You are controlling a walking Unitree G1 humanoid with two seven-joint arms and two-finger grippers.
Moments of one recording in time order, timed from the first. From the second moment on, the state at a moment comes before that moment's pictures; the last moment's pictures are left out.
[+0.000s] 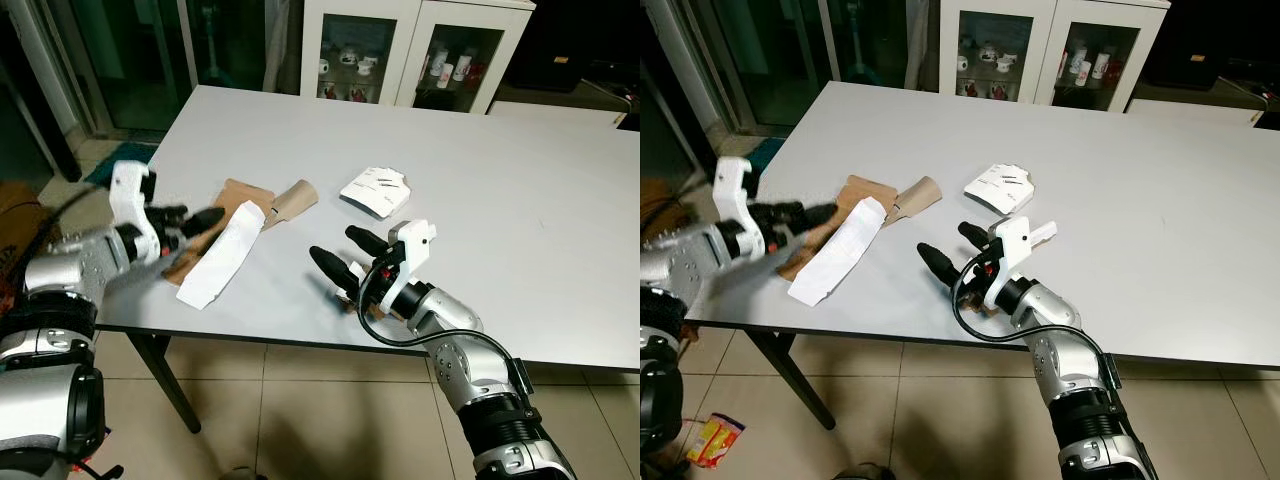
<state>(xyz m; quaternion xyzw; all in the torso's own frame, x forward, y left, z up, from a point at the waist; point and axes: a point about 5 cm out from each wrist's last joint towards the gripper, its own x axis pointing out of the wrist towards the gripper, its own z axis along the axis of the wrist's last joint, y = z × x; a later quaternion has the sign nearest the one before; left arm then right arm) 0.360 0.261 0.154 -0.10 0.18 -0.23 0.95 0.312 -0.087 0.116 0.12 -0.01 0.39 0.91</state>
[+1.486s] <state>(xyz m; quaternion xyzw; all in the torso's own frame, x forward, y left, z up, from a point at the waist) 0.353 0.184 0.100 -0.18 0.22 -0.34 0.90 0.313 -0.090 0.118 0.12 -0.01 0.40 0.91</state>
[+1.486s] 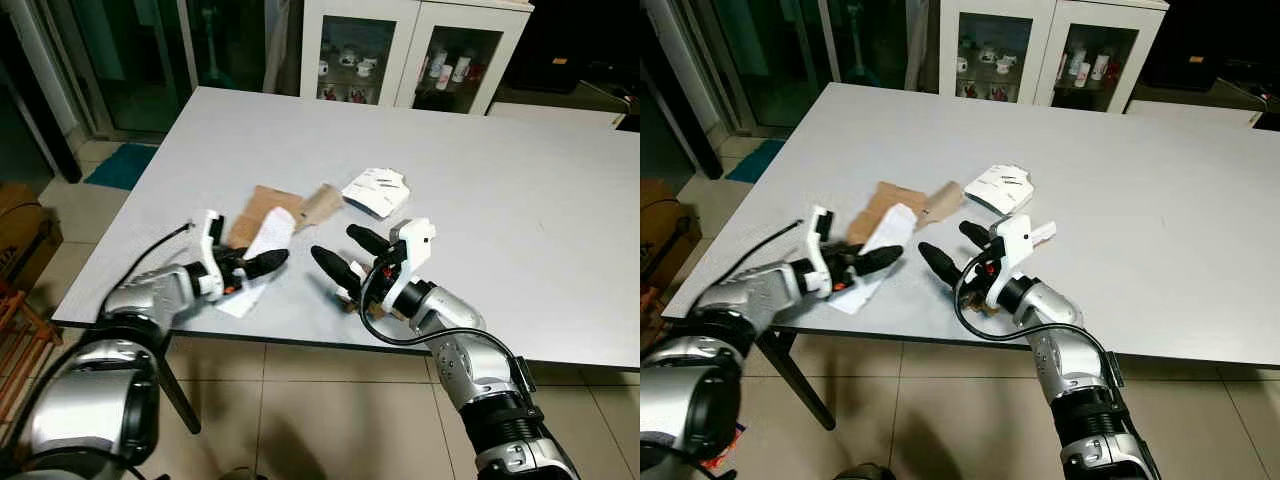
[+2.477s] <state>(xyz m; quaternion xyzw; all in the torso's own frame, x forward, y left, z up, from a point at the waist) 0.345 0.178 0.085 -0.17 0.22 -0.34 0.90 0.312 -0.089 0.118 0.12 -0.01 0.40 0.91</state>
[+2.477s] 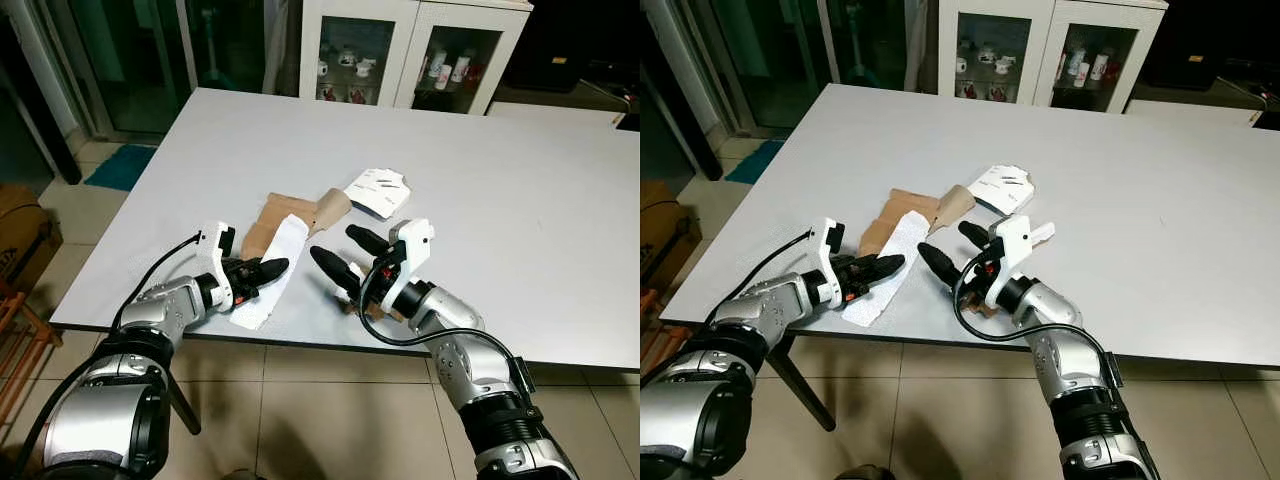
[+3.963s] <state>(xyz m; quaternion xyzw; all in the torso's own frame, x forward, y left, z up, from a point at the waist) 0.365 0.196 0.162 -0.10 -0.01 -0.17 0.98 0.314 -0.090 0.119 0.13 -0.01 0.38 0.92</state>
